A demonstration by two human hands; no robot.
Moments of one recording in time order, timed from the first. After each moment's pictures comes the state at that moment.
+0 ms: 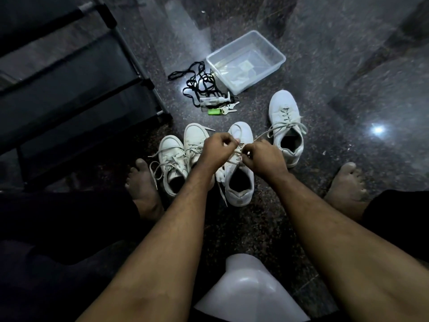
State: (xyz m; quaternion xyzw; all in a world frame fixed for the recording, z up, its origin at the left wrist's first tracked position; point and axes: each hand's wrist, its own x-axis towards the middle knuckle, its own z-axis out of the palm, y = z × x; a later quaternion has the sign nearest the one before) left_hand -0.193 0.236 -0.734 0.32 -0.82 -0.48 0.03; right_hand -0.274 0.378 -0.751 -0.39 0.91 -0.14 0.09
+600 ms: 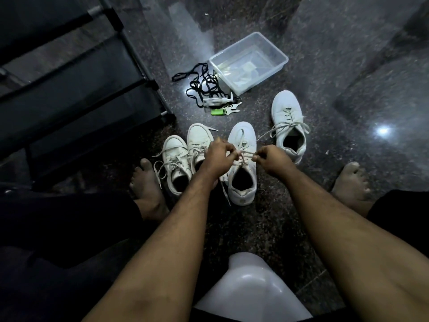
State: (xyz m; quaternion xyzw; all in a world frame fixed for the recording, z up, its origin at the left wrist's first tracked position) left_hand -0.179 0.238 -0.752 0.27 -0.89 -0.38 -0.01; right_hand -0.286 0.393 -0.759 -0.26 0.90 -0.20 0.28
